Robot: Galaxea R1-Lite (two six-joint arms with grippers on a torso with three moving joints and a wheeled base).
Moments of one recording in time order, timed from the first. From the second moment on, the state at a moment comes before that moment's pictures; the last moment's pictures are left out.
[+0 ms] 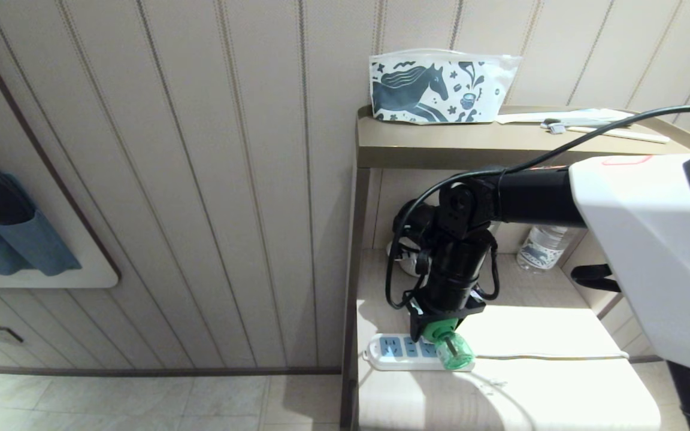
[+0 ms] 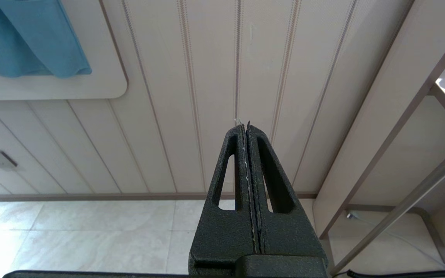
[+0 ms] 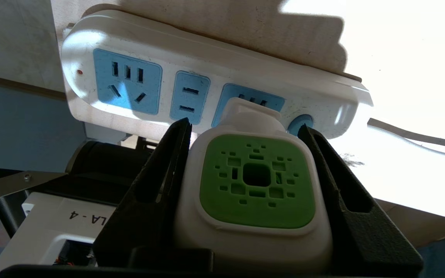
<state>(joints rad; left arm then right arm) 0.00 0.00 0.00 0.02 -0.02 0.03 0.51 2.26 -1.95 1.10 0.06 0.28</state>
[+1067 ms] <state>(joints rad) 0.00 0.00 0.00 0.02 -0.02 0.03 0.51 2.25 -1.95 1.09 0.05 0.28</state>
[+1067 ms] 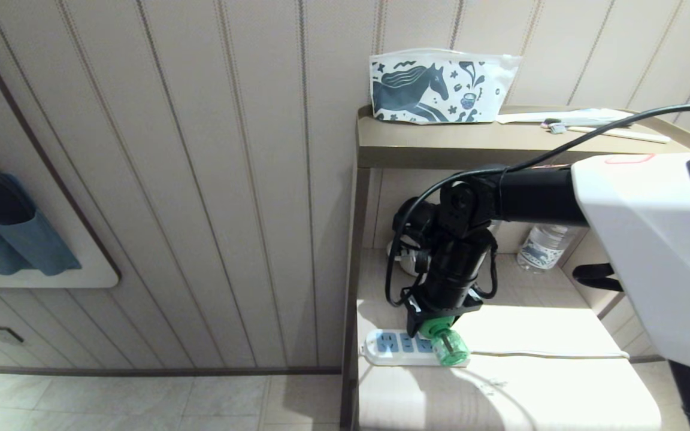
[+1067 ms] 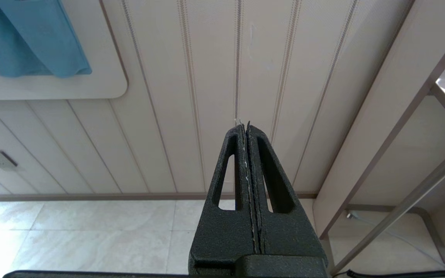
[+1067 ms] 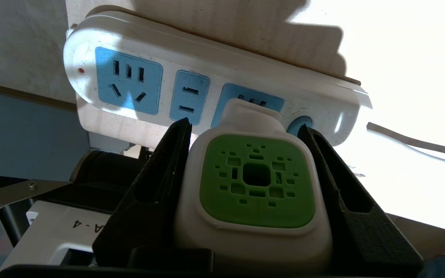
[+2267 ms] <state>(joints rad) 0.00 0.00 0.00 0.02 -0.02 0.03 0.51 2.24 -1.95 1.09 0.05 0.28</state>
